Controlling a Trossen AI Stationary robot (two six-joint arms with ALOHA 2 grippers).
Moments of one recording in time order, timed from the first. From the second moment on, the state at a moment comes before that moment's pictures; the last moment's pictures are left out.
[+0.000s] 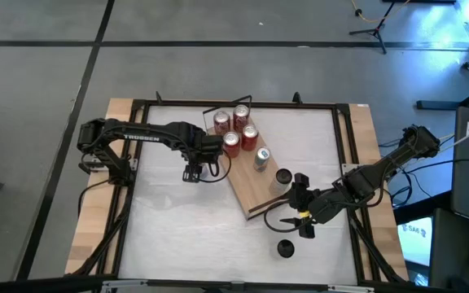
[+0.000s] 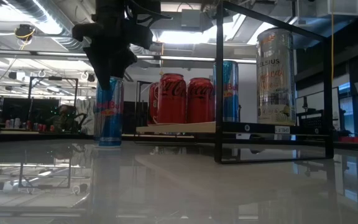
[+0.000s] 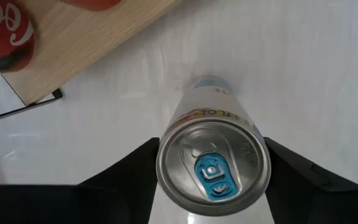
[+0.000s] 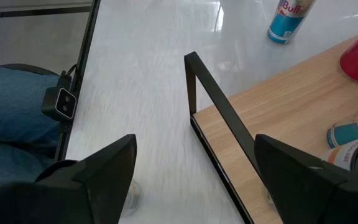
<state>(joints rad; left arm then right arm) 0.10 1.64 1.34 -1.17 -0.11 0.16 0.59 1.30 1.17 -0.69 0.32 0.49</state>
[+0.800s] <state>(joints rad) 0.03 1.65 1.79 -1.29 -0.09 0.11 0.59 1.30 1.17 -0.69 0.32 0.49</state>
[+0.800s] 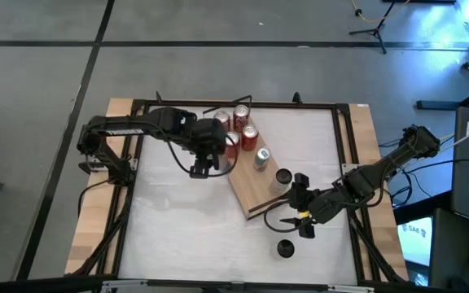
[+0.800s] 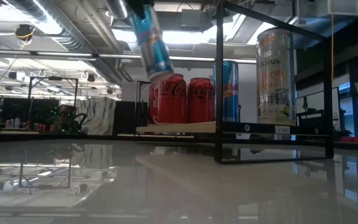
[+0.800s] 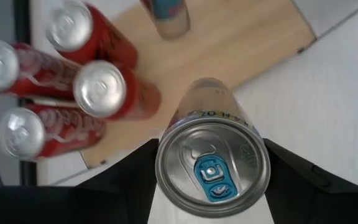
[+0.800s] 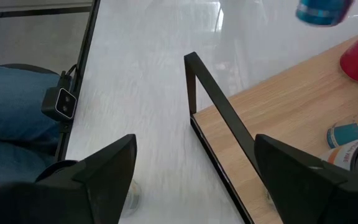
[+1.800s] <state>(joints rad) 0.08 1.94 1.93 -1.25 -0.06 0.17 0.59 1.30 1.17 -0.69 0.32 0.49</state>
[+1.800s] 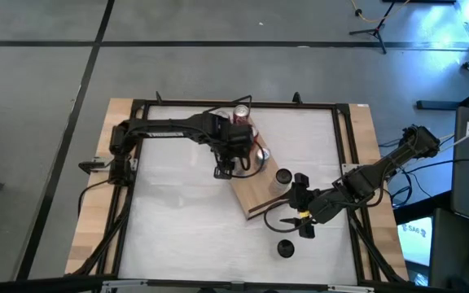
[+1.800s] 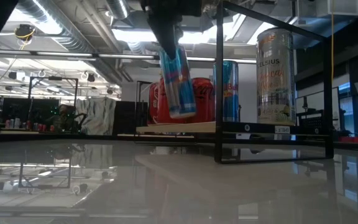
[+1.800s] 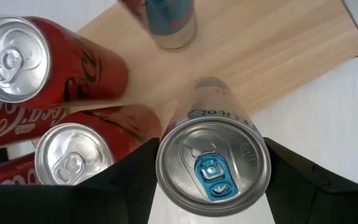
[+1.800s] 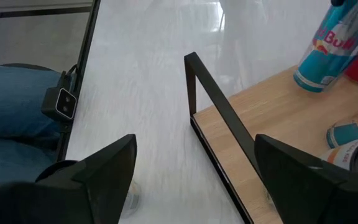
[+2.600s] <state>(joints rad) 0.08 1.97 1.93 -1.19 -0.06 0.19 0.59 1.30 1.17 -0.69 0.32 0.49</state>
